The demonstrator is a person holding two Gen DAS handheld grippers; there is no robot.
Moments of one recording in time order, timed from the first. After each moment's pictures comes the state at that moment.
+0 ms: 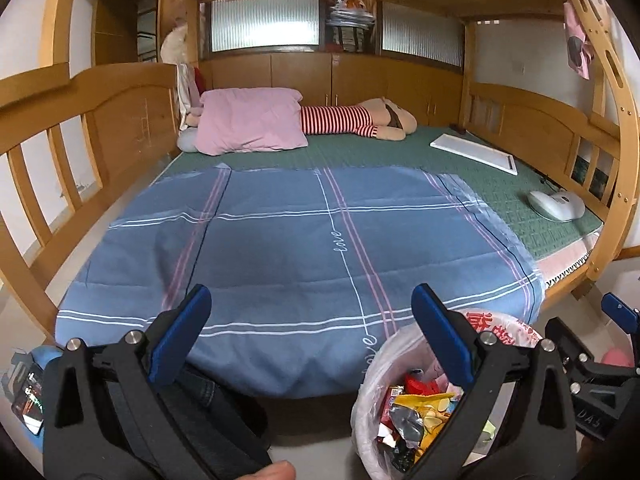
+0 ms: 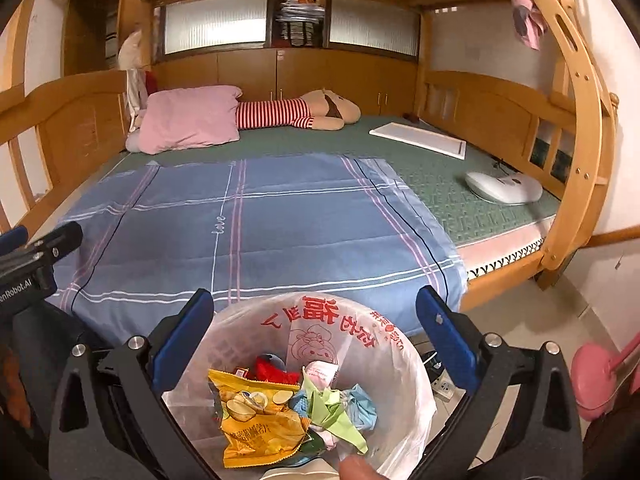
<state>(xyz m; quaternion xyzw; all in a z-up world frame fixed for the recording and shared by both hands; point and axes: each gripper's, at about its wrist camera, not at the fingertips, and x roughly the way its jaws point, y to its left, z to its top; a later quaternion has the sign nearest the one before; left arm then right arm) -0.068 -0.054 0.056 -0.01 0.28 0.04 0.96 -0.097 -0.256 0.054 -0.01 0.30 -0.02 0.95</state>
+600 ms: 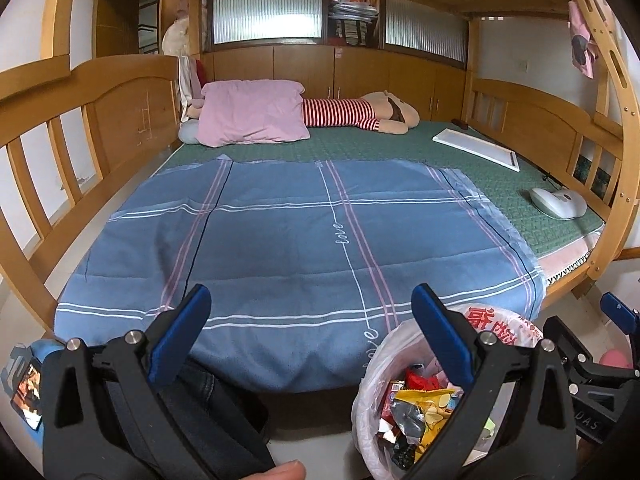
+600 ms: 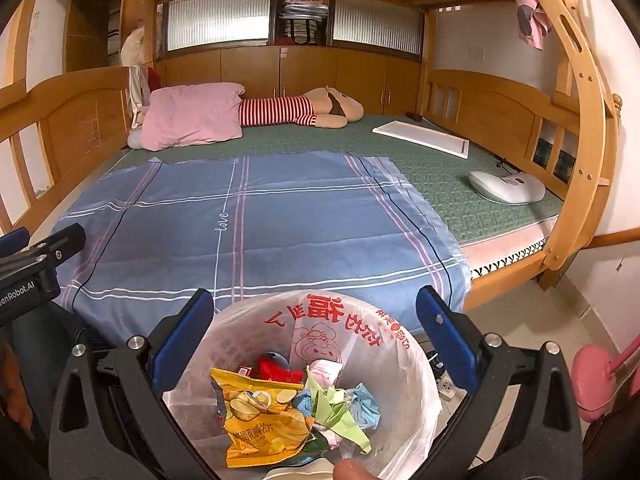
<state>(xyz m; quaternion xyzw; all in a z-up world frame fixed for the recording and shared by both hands) -0.064 -0.056 0.050 -0.01 0.30 0.04 0.95 -0.098 -0.248 0.056 -0.01 0.30 -0.01 0.95</state>
